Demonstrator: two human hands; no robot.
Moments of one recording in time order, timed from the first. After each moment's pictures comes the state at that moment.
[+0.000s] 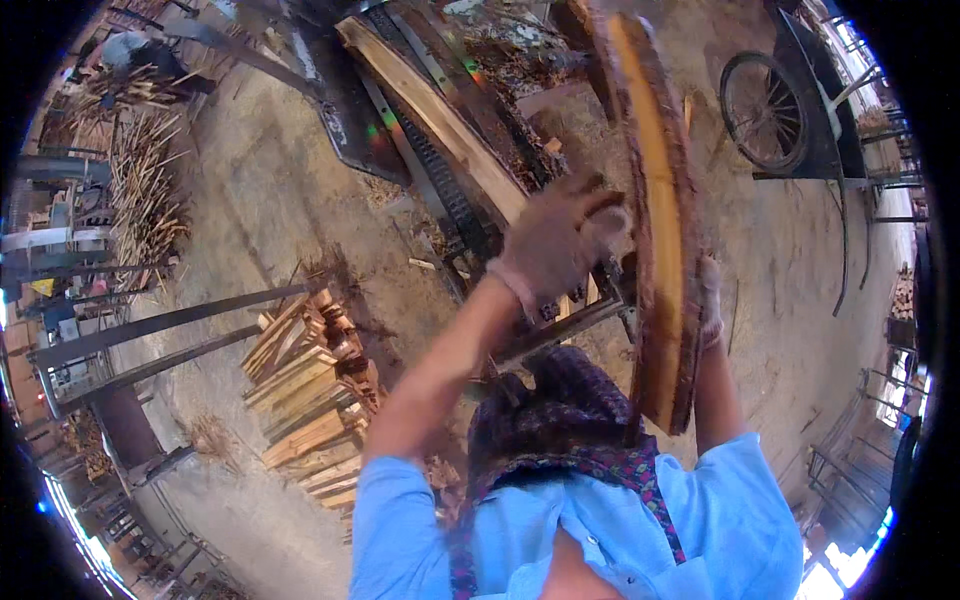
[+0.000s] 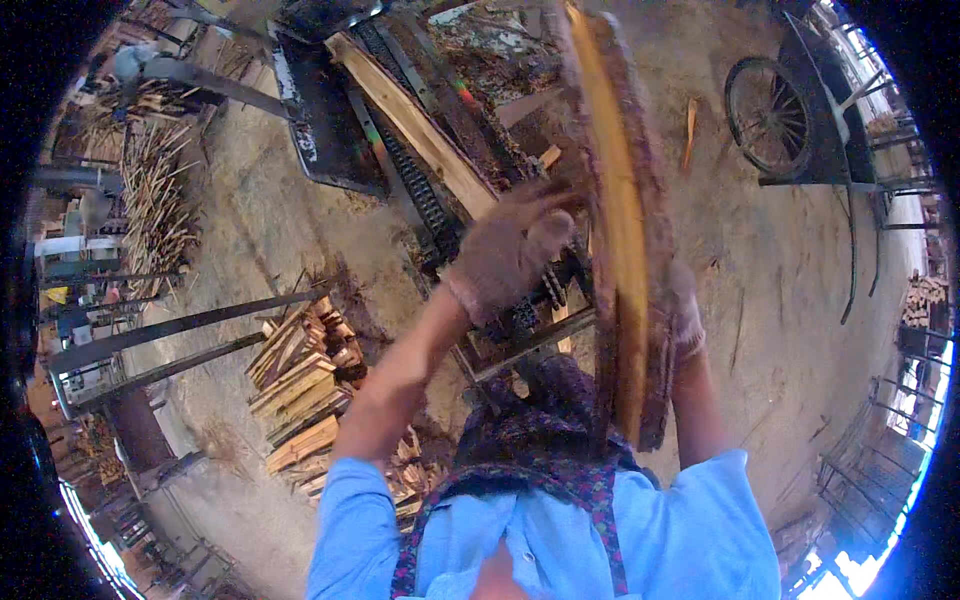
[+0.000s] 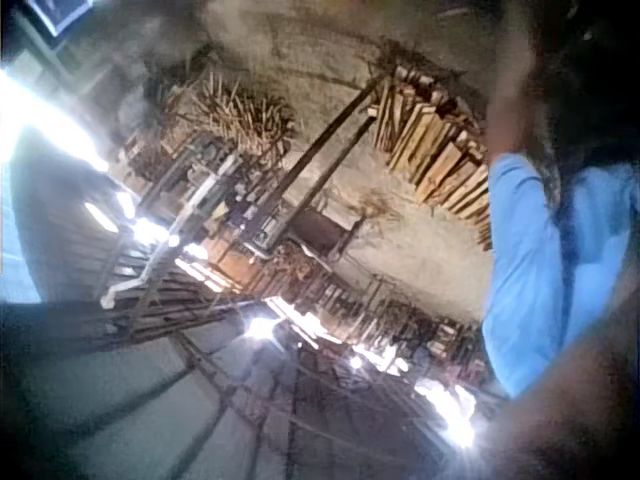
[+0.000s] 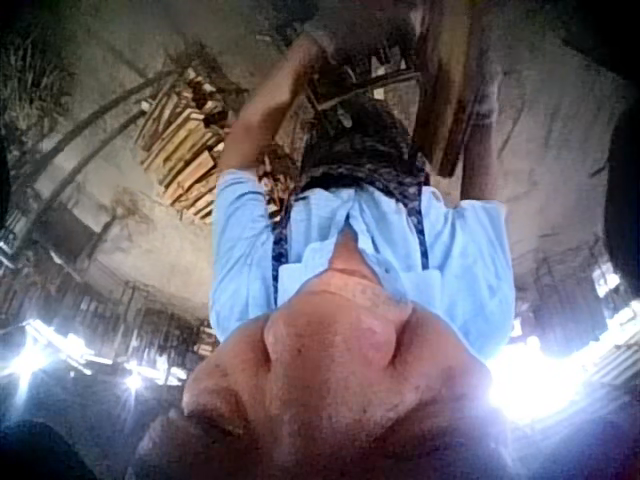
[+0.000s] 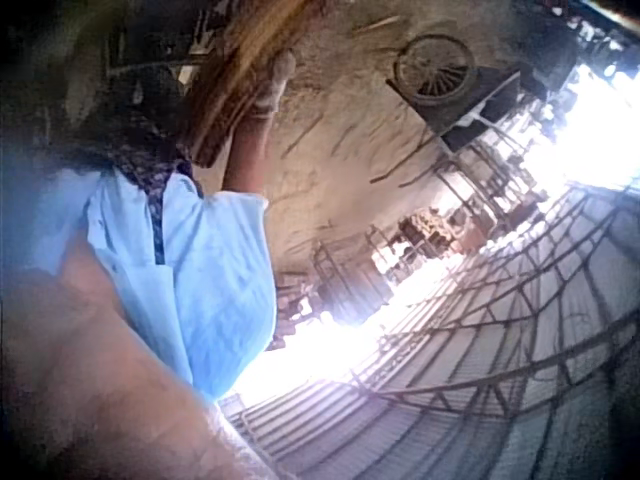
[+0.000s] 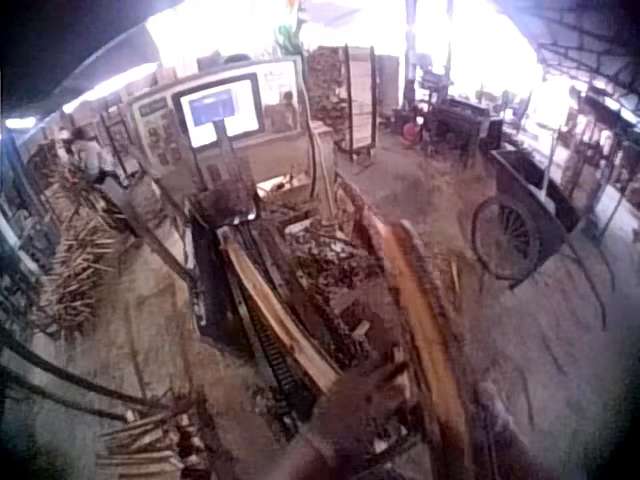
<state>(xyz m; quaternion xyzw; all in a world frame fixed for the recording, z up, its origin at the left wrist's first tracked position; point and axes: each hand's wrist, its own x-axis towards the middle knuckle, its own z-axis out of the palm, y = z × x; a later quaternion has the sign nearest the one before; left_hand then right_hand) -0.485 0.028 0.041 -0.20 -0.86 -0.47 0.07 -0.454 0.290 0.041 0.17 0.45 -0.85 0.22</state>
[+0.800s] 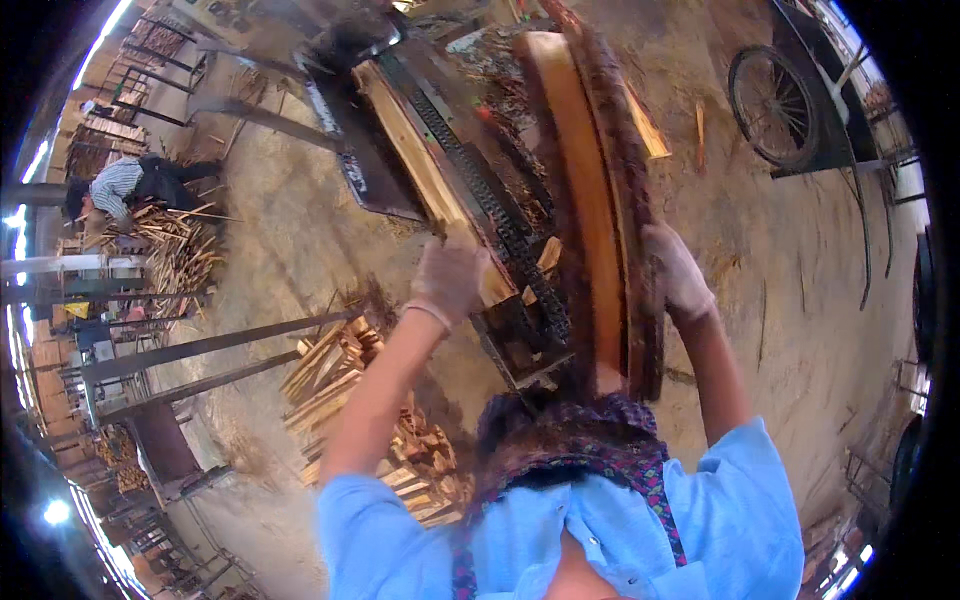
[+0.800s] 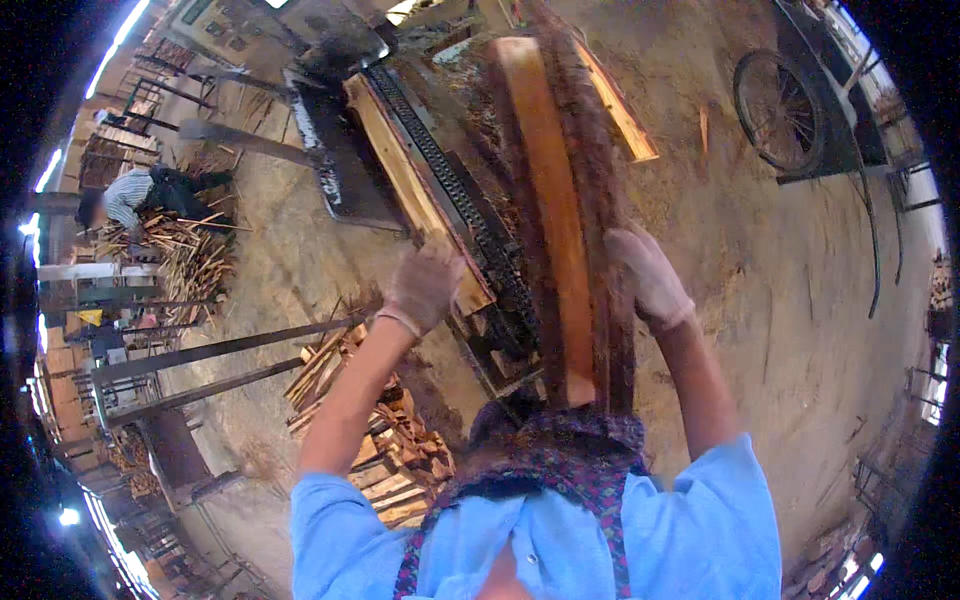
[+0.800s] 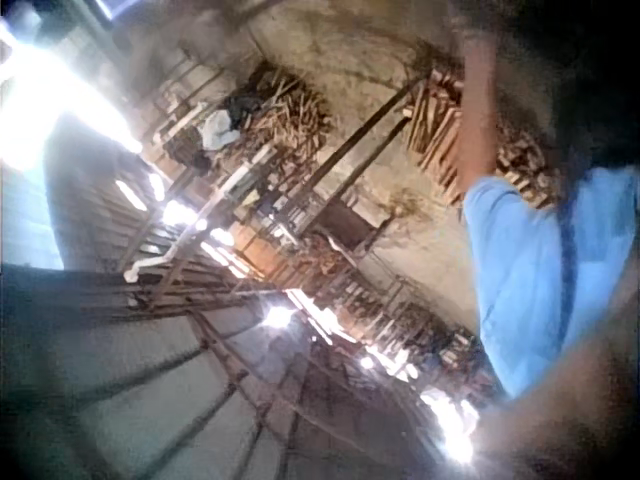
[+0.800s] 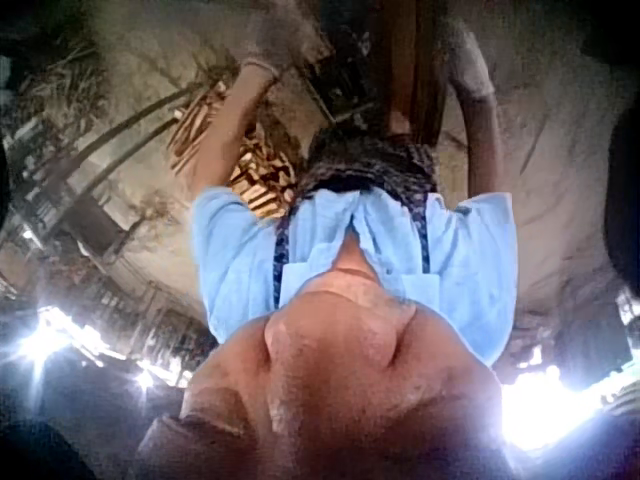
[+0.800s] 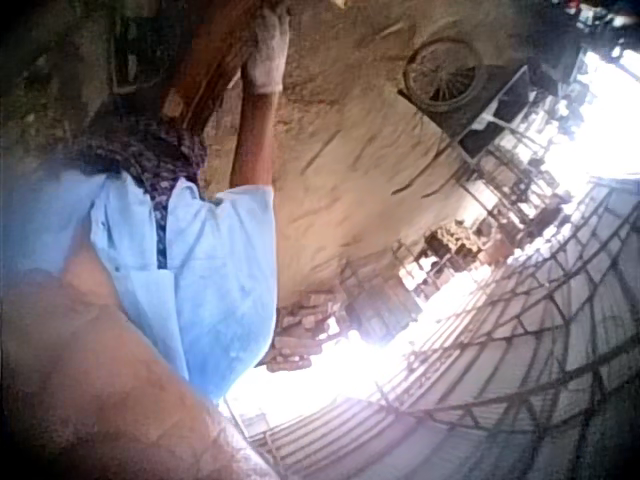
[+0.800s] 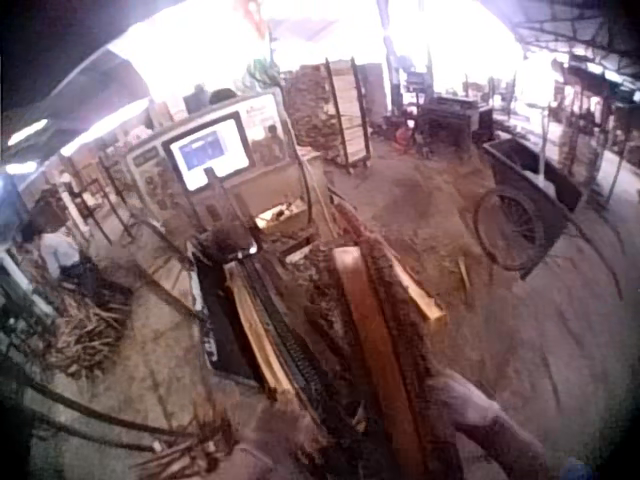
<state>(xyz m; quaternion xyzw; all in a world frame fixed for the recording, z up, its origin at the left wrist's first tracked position) -0.457 -0.091 -0.008 -0.19 -0.97 0.12 -0.12 -0.512 0.289 0.024 -0.12 0.76 -0.61 0.19</state>
